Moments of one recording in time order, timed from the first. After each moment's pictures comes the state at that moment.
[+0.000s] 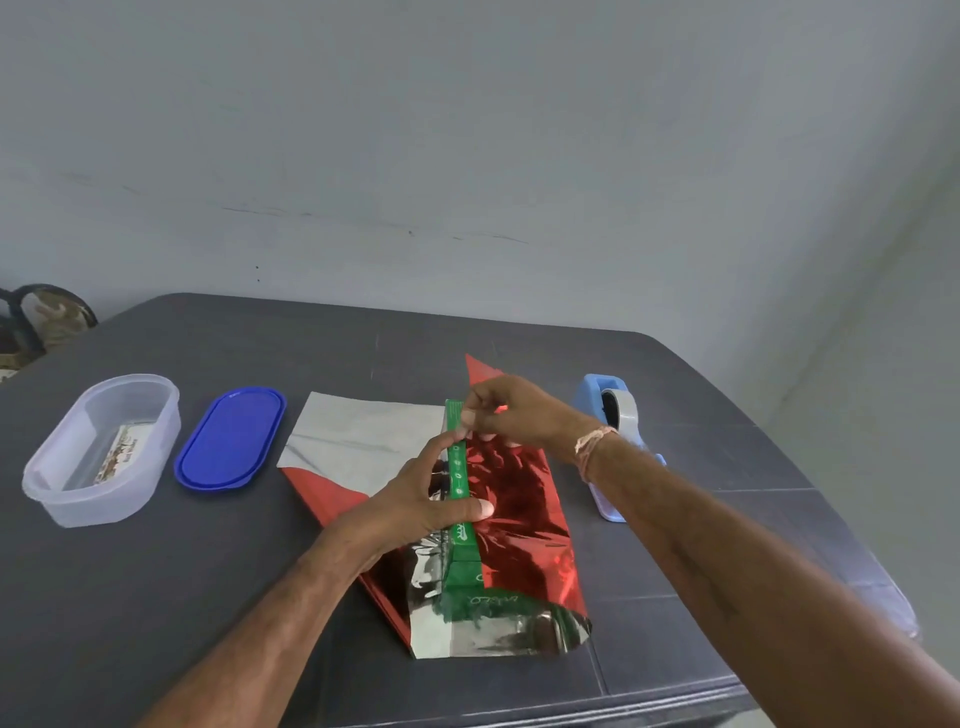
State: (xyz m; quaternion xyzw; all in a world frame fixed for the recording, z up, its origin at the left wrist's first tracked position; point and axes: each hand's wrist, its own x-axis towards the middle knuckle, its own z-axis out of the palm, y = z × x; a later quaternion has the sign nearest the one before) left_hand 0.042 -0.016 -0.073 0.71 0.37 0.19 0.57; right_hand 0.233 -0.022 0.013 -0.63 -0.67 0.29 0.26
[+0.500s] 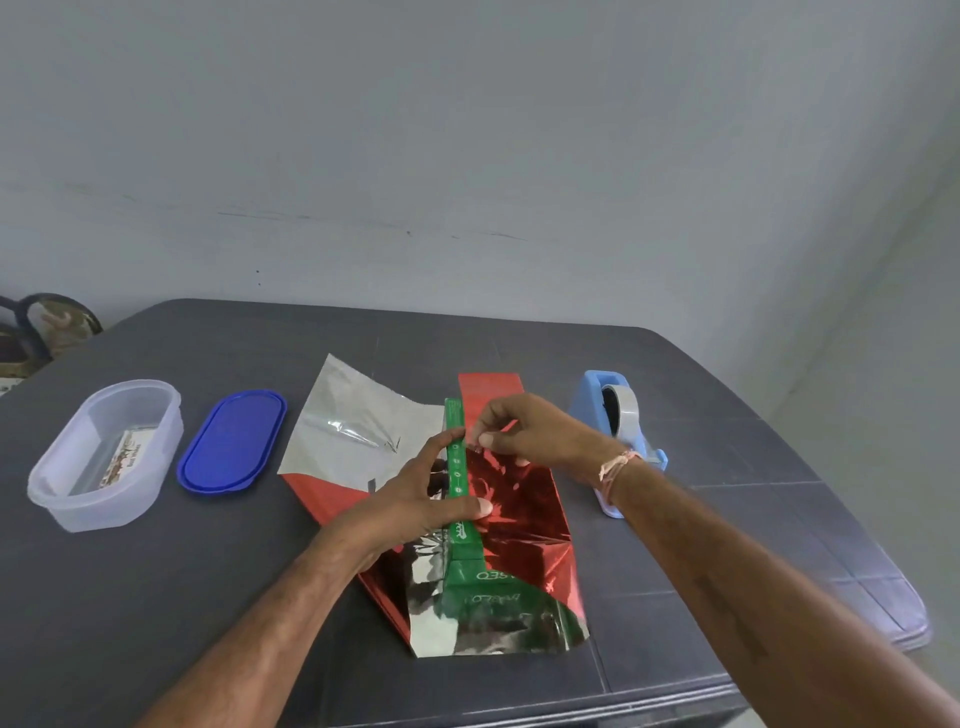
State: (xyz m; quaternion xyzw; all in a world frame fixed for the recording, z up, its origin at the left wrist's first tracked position) left_hand 0.040 -0.018 -0.071 0.70 0.37 0.18 0.58; right_hand 0.253 -0.034 -0.010 -0.63 -0.67 0.30 0.24
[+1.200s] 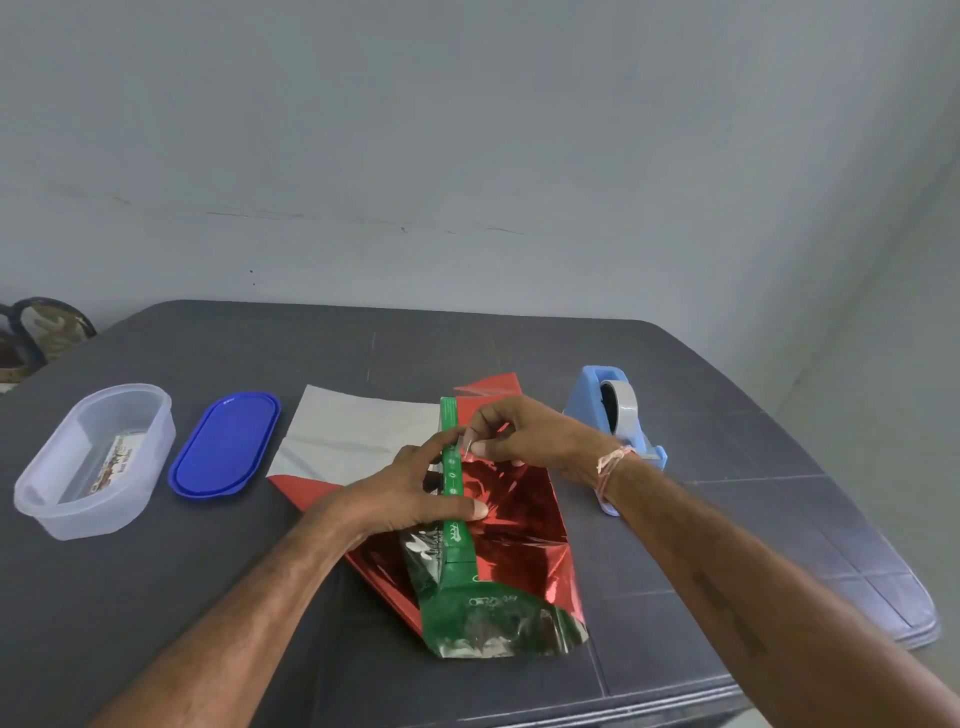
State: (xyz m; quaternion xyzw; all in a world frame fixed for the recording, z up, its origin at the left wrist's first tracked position) left_hand 0.043 0.005 -0.066 0.75 0.37 0.12 0.53; right_hand 0.256 -0.029 -0.016 -0.61 -0.67 0.35 0.24
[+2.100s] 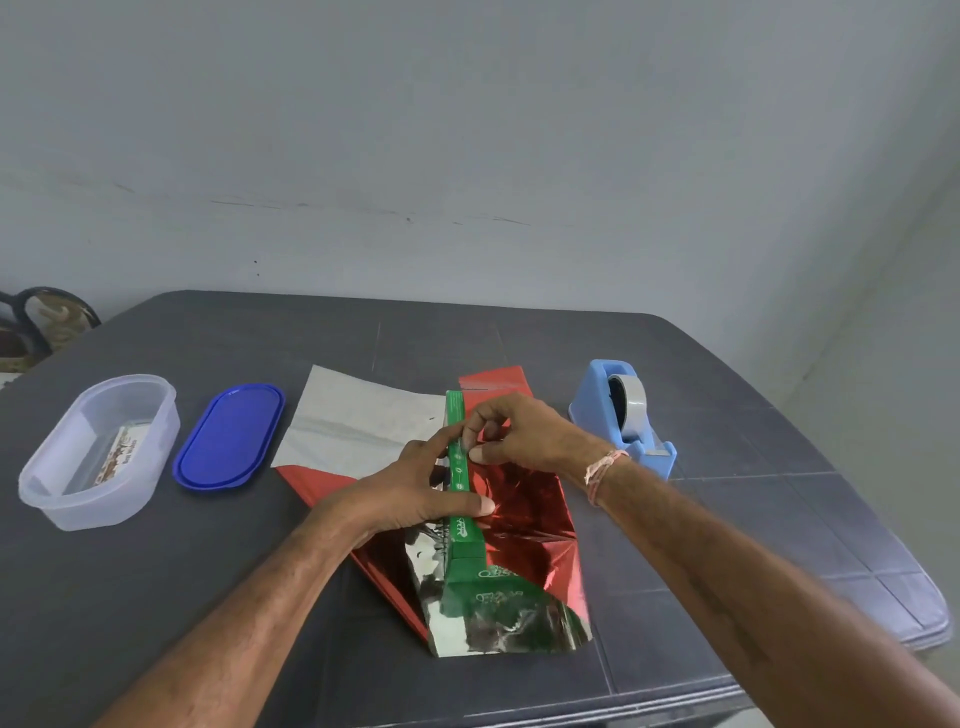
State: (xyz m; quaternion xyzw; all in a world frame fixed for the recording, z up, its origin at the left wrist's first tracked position) left_hand 0.043 0.001 -0.068 0.76 0.37 0.12 0.52; right_hand 0.242 -0.027 -0.020 -0.65 -0.68 0.27 0.21
